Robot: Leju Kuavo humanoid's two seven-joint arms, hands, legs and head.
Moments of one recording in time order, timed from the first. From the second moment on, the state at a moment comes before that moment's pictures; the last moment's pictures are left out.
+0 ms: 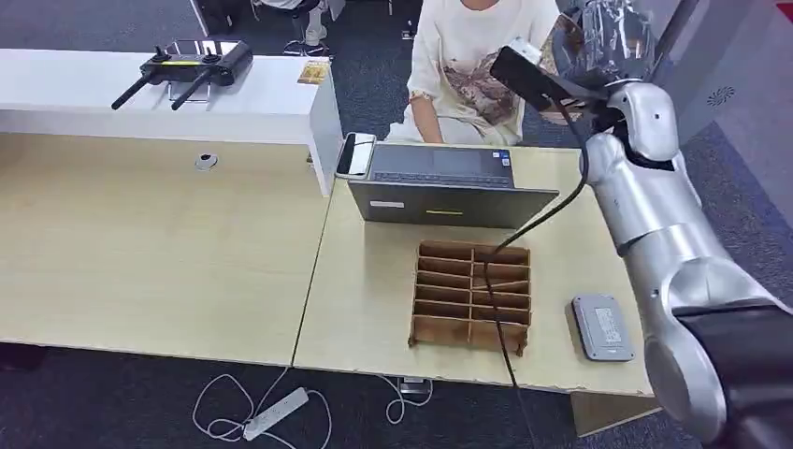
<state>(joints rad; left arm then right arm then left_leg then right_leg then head) -0.06 -0.14 0.84 -0.21 -1.51 -0.13 -0.02 -1.22 -0.03 0.27 -0.54 1.06 -0.40 -0.10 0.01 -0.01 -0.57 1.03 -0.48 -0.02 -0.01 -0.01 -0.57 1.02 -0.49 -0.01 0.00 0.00</state>
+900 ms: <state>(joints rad) -0.05 -0.14 0.86 -0.21 -1.50 -0.11 -0.02 -0.94 -0.10 0.17 -0.96 0.22 -0.02 -0.31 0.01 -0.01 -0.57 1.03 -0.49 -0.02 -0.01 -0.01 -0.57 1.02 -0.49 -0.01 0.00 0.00</state>
